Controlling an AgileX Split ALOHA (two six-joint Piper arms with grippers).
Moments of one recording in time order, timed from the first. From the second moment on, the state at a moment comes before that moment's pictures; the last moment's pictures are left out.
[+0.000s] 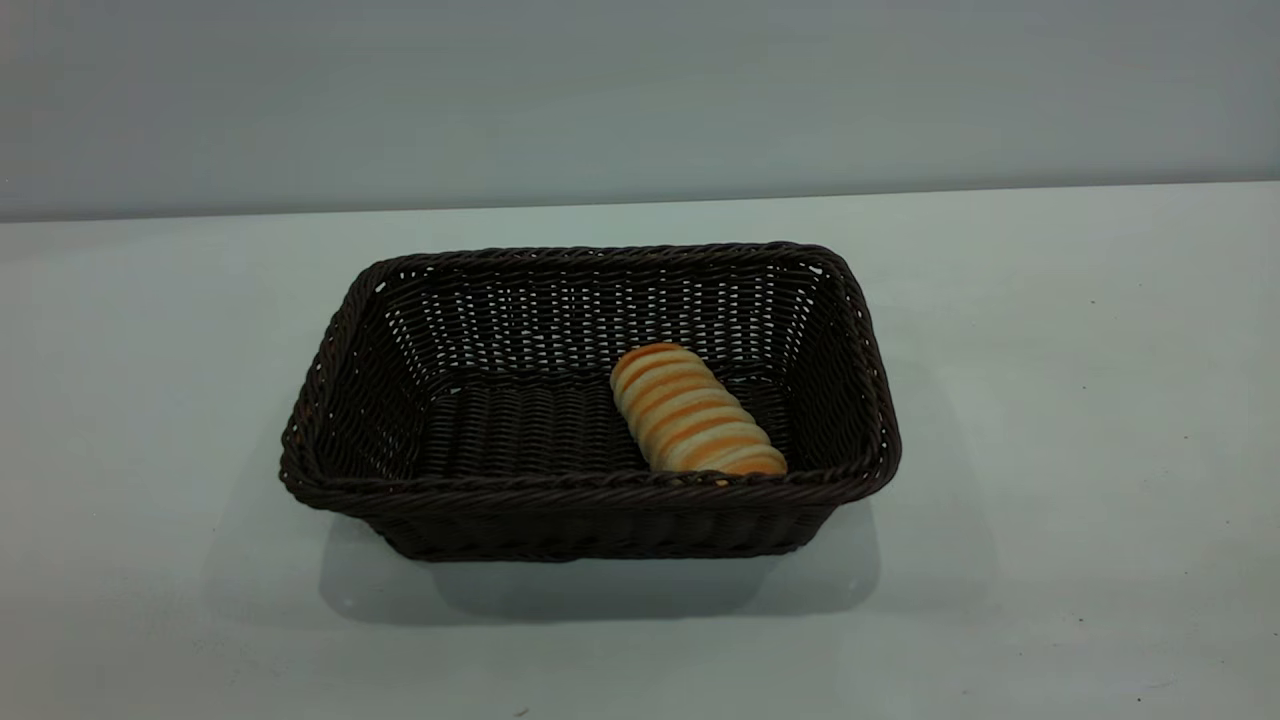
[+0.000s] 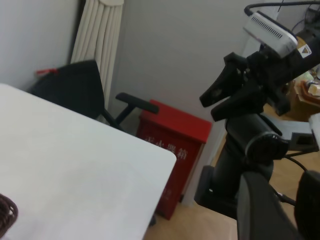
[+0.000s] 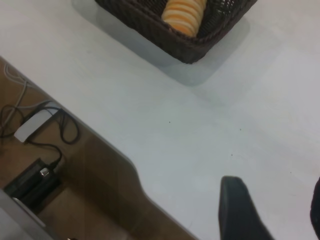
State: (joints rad) left arm -0.23 0.34 -0.40 1.78 -1.24 -2.10; right arm 0.52 0.09 -0.48 0.10 1.12 -0.17
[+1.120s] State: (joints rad) left arm -0.23 0.33 -0.76 1.78 -0.10 -1.57; right arm 0.52 0.09 -0.48 0.10 1.12 -0.17
